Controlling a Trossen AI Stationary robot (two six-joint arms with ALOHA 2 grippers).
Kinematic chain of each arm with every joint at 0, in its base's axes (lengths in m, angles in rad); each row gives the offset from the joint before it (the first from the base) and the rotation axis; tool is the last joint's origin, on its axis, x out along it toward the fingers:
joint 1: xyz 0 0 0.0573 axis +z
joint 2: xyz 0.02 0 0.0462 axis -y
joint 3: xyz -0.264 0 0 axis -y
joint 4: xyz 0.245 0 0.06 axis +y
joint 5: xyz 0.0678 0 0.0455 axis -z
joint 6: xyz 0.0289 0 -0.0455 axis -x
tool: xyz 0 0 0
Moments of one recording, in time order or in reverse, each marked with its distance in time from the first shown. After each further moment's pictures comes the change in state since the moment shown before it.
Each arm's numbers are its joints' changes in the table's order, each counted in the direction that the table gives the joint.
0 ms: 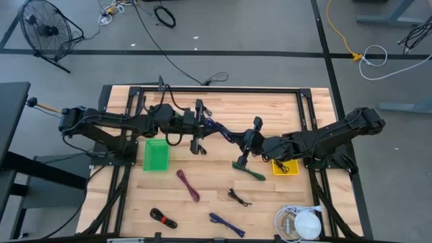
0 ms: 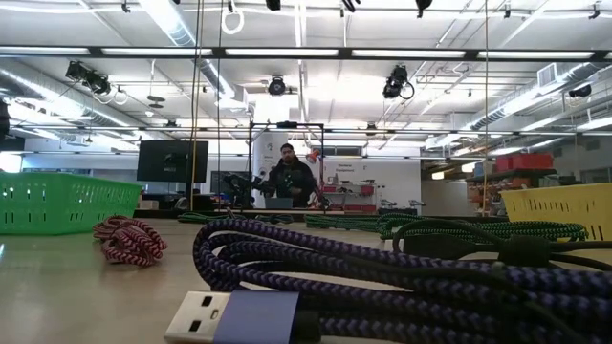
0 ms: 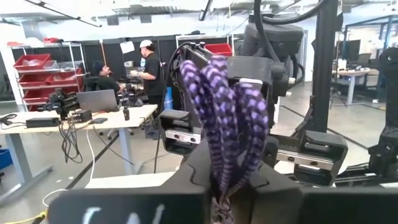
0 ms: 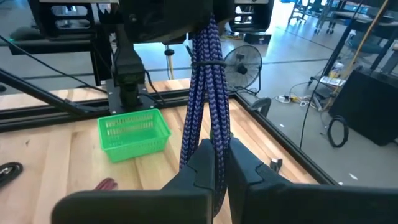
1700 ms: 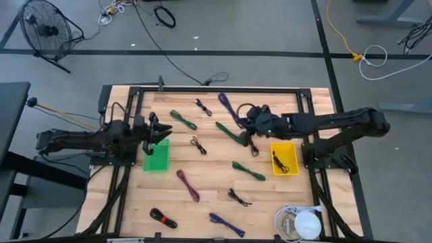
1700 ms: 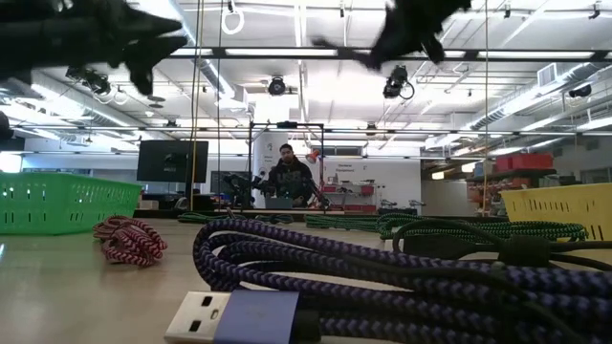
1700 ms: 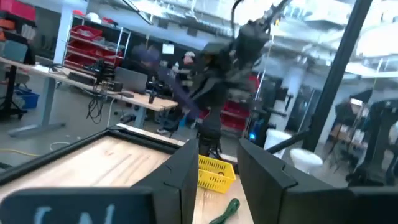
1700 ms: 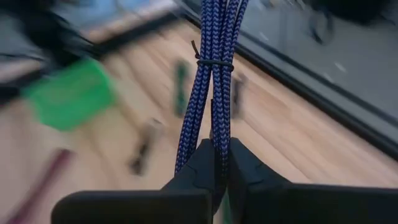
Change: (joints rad) left arm 0.055 0.915 -0.818 0.039 -0.122 0.329; right arm -0.253 0.073 -0.012 0.327 -0.227 -0.319
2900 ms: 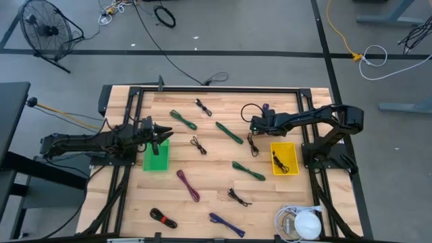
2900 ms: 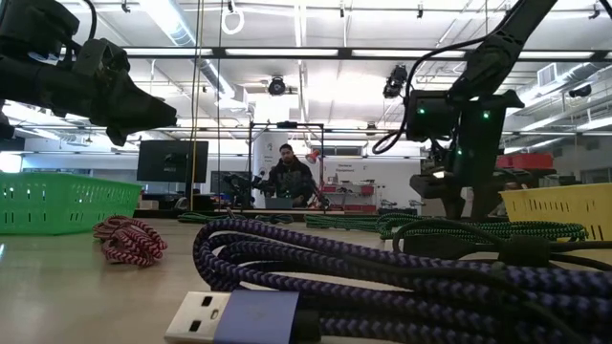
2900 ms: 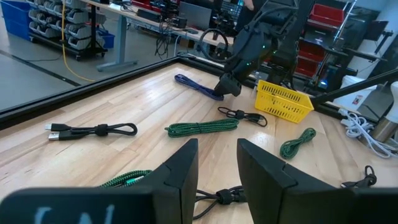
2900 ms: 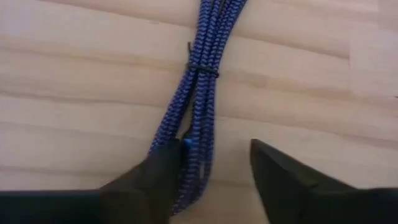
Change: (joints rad) left arm 0.031 0.199 -0.110 0.421 -0.185 0.001; right arm -0.372 -0.332 -0.402 0.184 -0.035 -0.658
